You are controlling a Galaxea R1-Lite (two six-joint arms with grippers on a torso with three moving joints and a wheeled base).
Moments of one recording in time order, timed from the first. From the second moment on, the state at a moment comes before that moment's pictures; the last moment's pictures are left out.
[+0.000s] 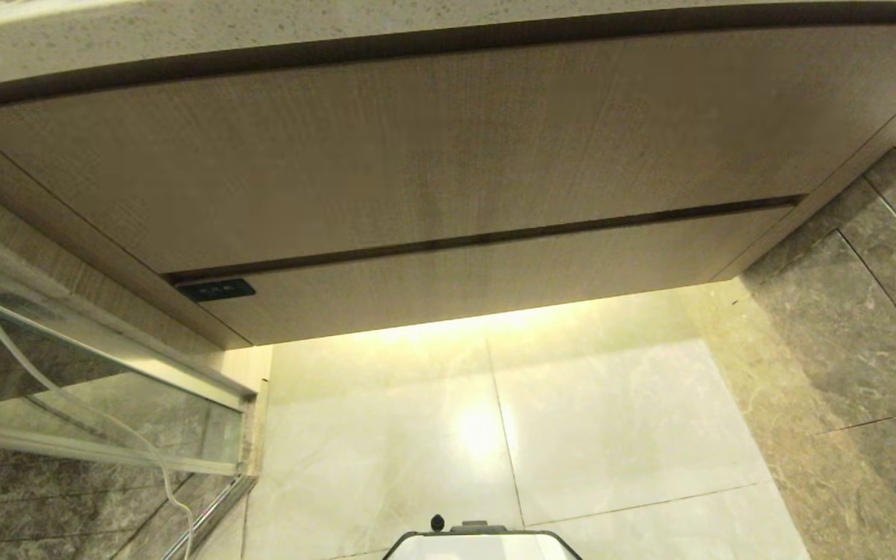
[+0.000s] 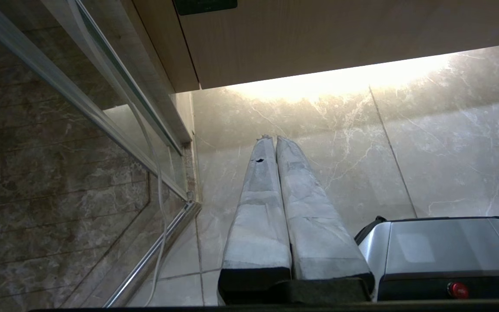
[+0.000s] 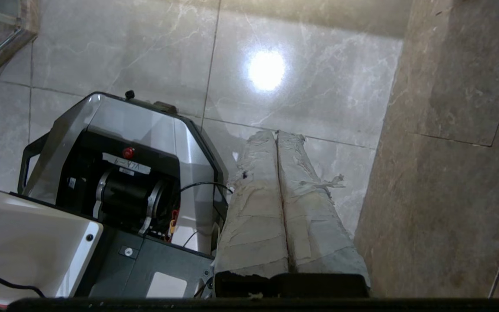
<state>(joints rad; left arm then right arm) 0.00 0.00 0.00 0.00 0.00 0.00 0.02 0.86 -1.35 0.99 0.18 -0.25</state>
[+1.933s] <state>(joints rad) 0.00 0.00 0.00 0.00 0.00 0.00 0.27 1.29 -1.24 0.69 0.03 -0.78</state>
